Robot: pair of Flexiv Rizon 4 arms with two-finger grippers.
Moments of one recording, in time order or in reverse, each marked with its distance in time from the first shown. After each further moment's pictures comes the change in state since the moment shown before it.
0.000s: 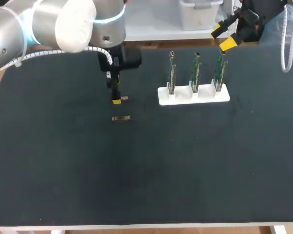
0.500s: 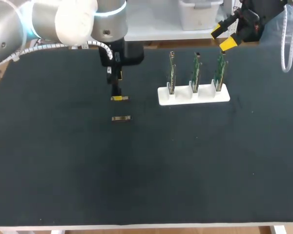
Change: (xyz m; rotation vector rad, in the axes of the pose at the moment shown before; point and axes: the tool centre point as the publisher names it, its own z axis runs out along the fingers) left arm -0.007 -0.001 -0.018 0.001 0.000 0.068; right arm 0.000 0.000 0.000 0.000 0.000 0.000
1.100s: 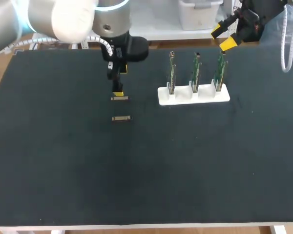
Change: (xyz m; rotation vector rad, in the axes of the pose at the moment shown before) left arm -0.013 -0.012 -0.032 -0.064 0.003 0.126; right arm 0.000 0.000 0.000 0.000 0.000 0.000
